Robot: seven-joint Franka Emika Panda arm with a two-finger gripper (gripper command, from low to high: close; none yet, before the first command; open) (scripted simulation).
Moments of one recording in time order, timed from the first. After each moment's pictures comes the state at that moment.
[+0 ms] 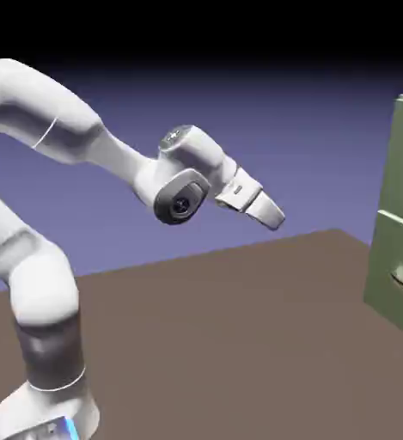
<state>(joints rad) 0.05 -0.58 -0.03 -2.78 -0.05 3.03 0.69</state>
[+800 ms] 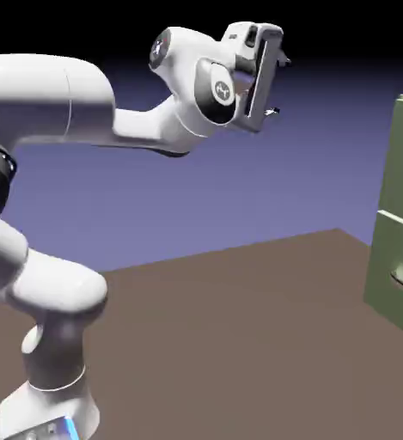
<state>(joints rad) 0.82 -0.75 -0.68 -2.28 -1.10 2.95 -0.34</state>
